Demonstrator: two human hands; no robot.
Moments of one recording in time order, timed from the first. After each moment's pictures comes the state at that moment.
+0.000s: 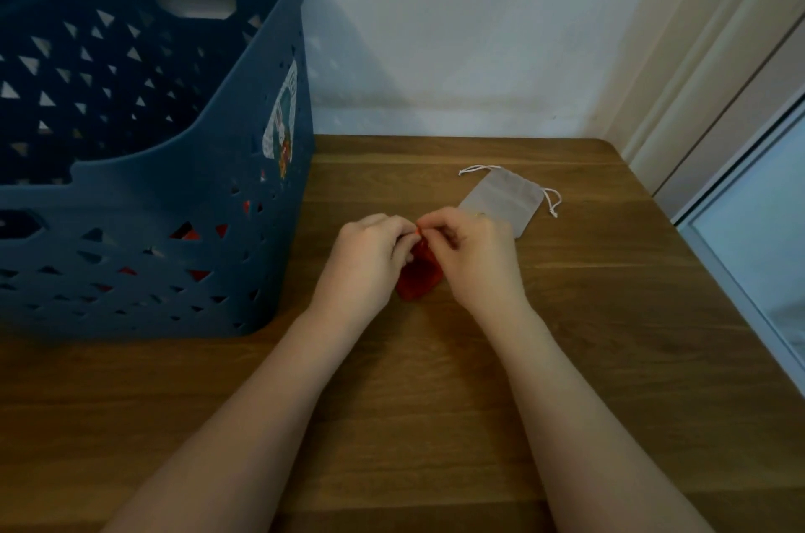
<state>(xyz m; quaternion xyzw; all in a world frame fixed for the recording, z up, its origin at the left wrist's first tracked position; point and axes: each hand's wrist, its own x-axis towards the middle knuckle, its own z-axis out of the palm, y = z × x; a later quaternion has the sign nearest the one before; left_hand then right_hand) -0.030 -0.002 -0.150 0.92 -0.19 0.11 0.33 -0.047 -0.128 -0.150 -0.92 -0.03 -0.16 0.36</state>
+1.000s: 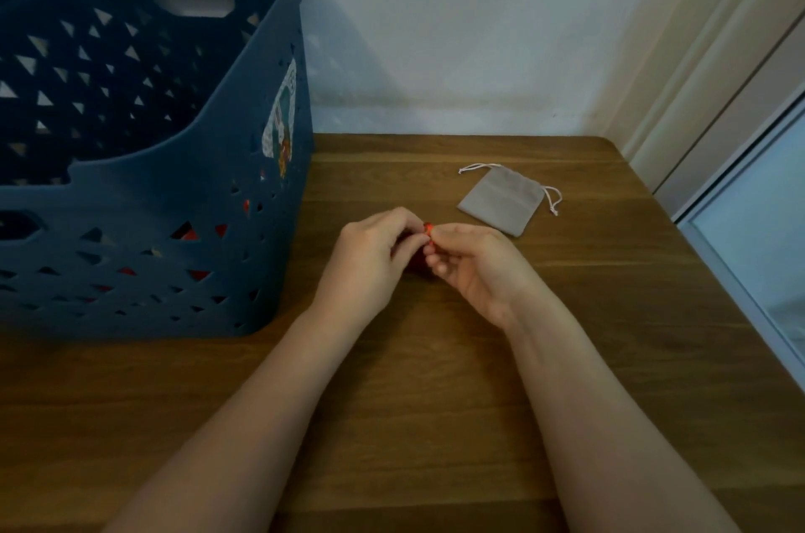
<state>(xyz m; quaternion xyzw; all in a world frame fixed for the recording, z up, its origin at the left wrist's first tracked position) -0.033 -0.001 -0.149 0.90 -0.22 0.11 0.36 -0.046 -0.140 -0.143 -0.54 0.14 0.14 0.81</state>
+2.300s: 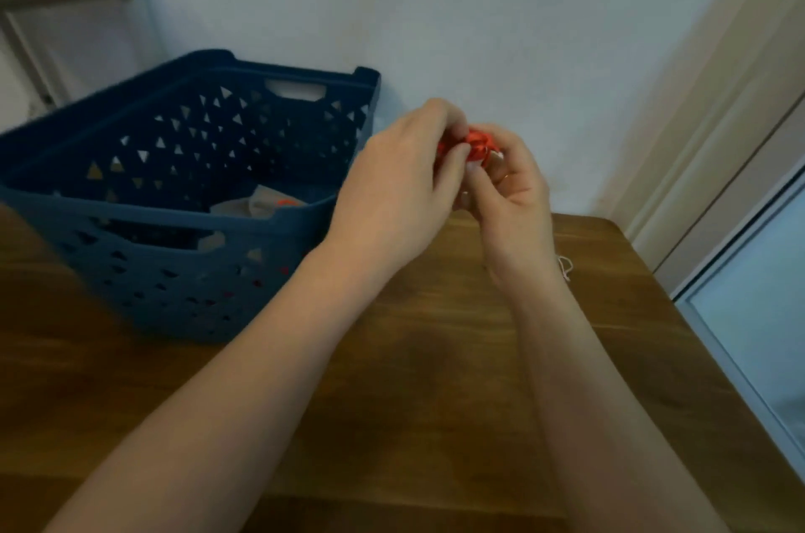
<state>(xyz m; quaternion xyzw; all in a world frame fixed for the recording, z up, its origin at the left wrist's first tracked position) -0.064 0.034 -0.008 0.83 -0.26 0.29 0.40 -0.053 -0.085 -0.044 -0.64 -0.17 -0.20 0.72</state>
